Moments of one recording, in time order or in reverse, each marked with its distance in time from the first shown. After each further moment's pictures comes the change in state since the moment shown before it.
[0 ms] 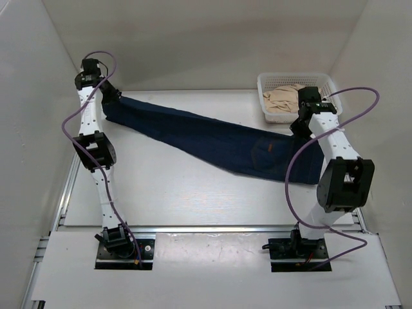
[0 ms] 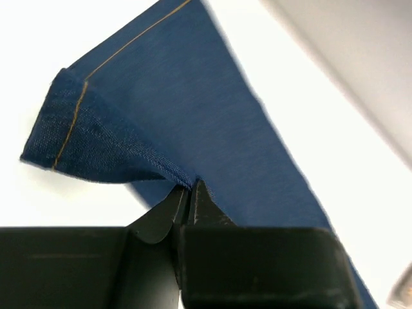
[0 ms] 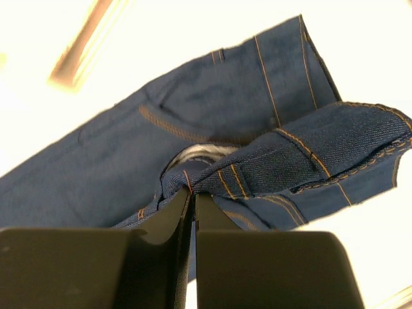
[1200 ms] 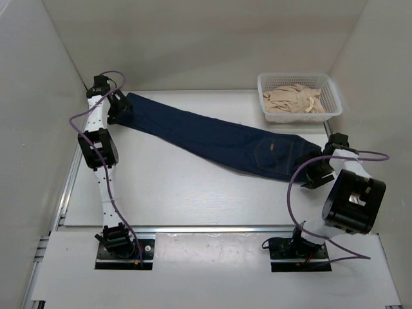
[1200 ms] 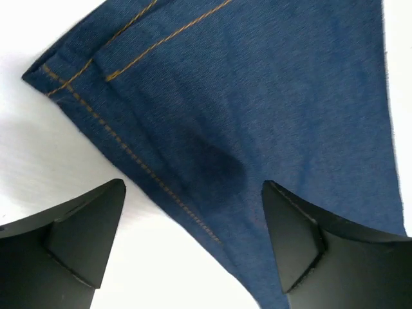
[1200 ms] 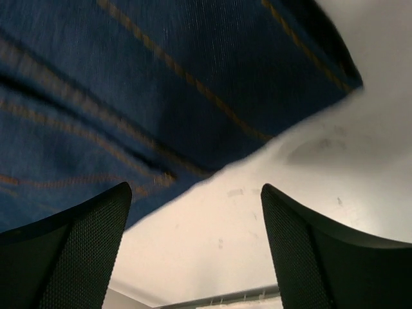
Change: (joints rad) left arm -0.009 0.106 -0.155 0.101 0.014 0.028; right arm -0.378 -0.199 -0.585 0.161 -0.545 -0.014
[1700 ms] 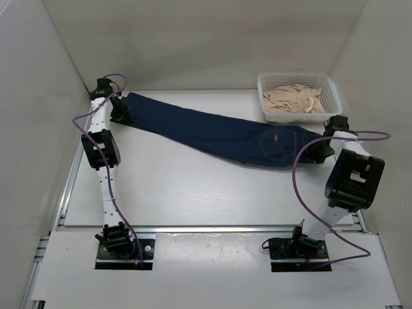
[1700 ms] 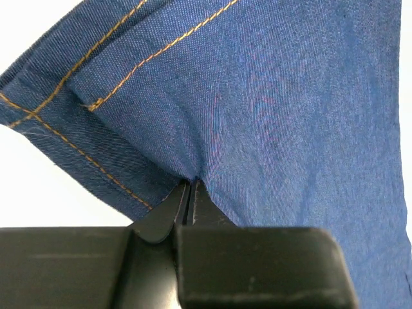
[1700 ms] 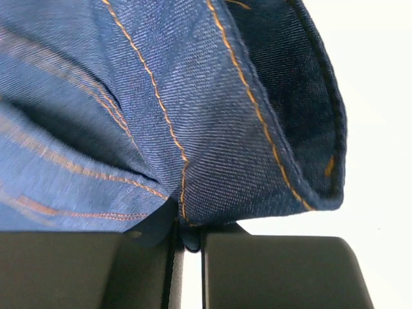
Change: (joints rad) left arm -0.007 0.094 0.096 0.000 0.047 -0.050; right arm 0.032 0.260 0.218 0.094 0.066 0.024
